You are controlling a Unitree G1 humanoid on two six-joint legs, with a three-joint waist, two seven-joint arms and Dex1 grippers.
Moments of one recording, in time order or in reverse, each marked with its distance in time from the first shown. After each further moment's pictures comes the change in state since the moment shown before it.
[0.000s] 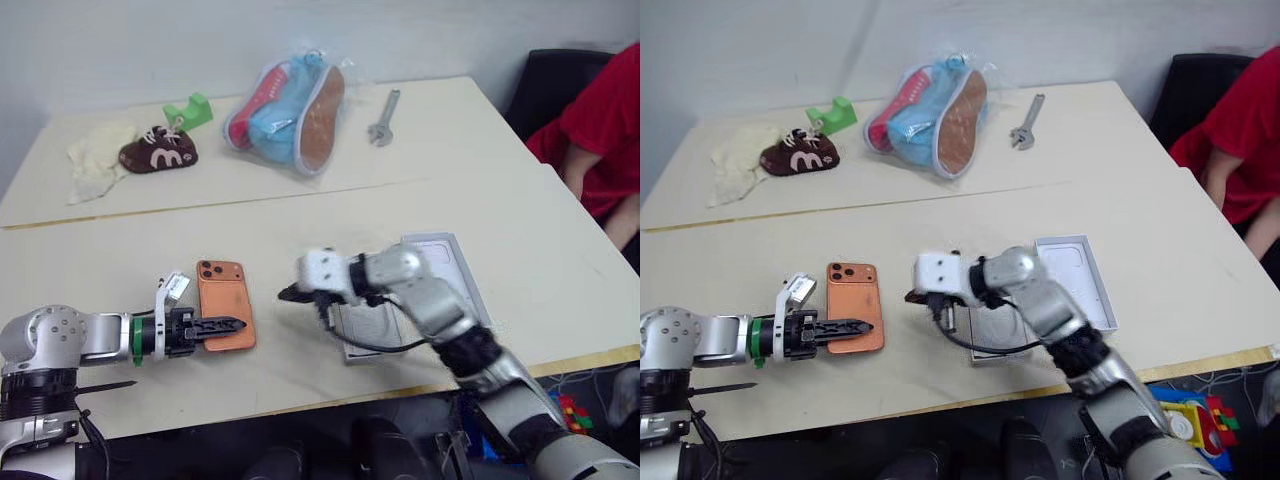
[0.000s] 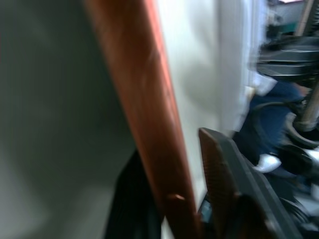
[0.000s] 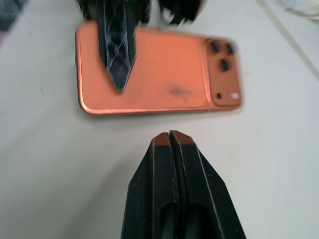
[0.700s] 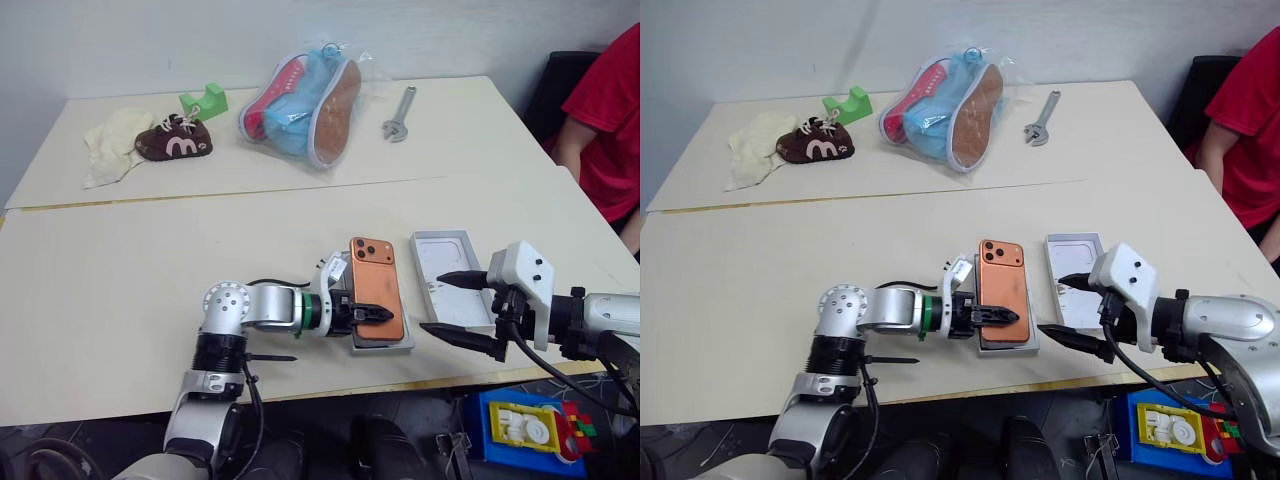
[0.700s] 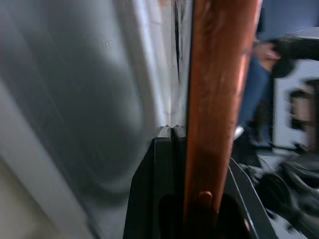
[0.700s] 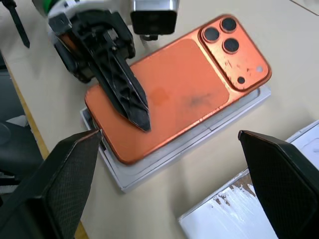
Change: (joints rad) left arm -0.266 -0.735 -0.153 0.142 -0.233 -0.123 0.888; right arm 0.537 -0.434 -0.596 -0.439 0.385 0.396 -0.142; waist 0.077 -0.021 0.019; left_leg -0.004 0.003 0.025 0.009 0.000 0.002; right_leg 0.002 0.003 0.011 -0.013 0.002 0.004
